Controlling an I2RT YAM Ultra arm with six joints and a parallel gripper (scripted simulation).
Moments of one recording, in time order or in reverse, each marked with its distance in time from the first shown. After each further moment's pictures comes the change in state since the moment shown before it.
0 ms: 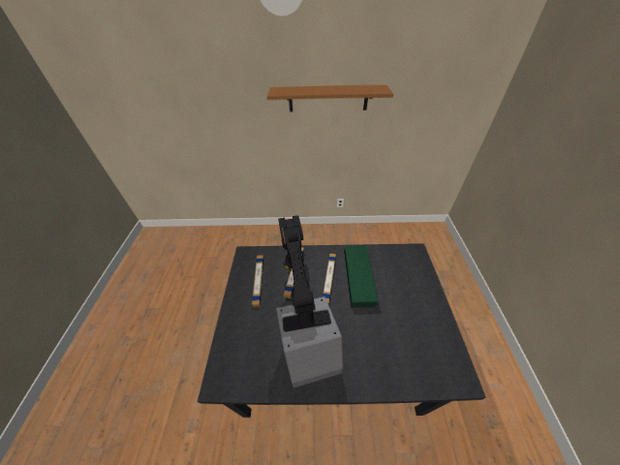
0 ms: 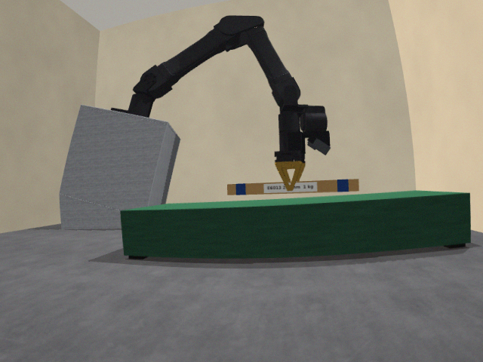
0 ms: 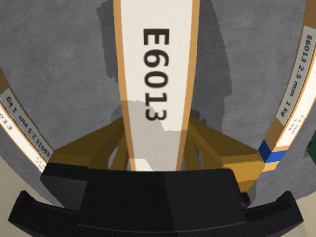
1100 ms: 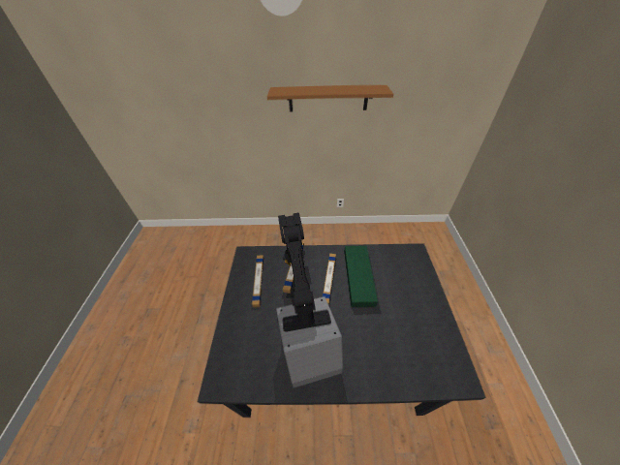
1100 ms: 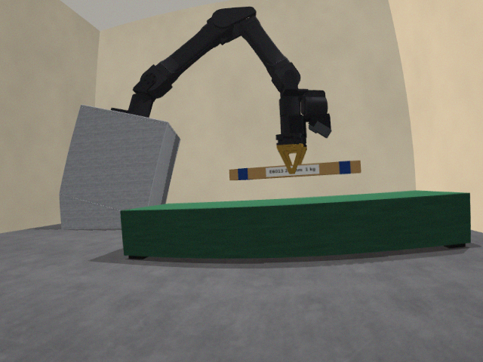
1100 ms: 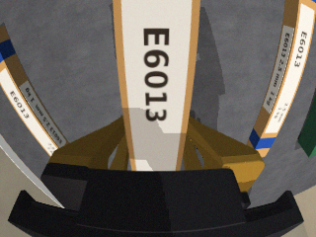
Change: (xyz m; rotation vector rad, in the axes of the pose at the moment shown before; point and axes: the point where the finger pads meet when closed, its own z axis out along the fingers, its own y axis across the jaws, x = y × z) arm -0.006 0.001 -0.043 -0.004 -0.014 0.004
